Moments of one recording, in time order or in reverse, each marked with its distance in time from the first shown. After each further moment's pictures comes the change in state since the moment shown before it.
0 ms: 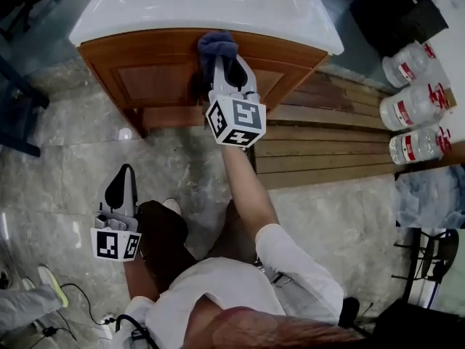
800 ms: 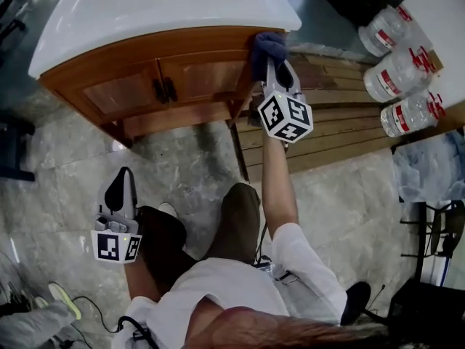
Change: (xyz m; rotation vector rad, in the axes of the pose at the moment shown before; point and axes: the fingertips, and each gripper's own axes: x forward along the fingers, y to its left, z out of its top) left arm 0.044 -0.089 0.000 0.029 0.018 -0.120; right arm -0.091 -0.227 0.043 0.006 -0.003 -0.214
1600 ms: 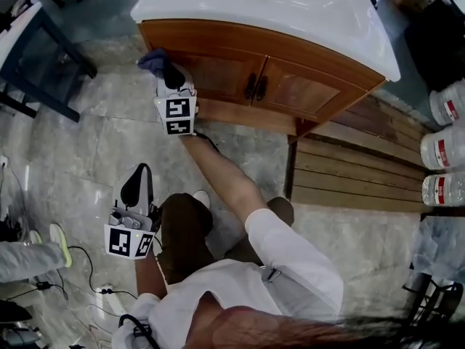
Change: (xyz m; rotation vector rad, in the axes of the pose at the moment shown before) left arm -0.107 0.093 0.014 0.023 -0.011 0.273; right arm 0.050 0.494 -0.198 0.035 0.128 0.568
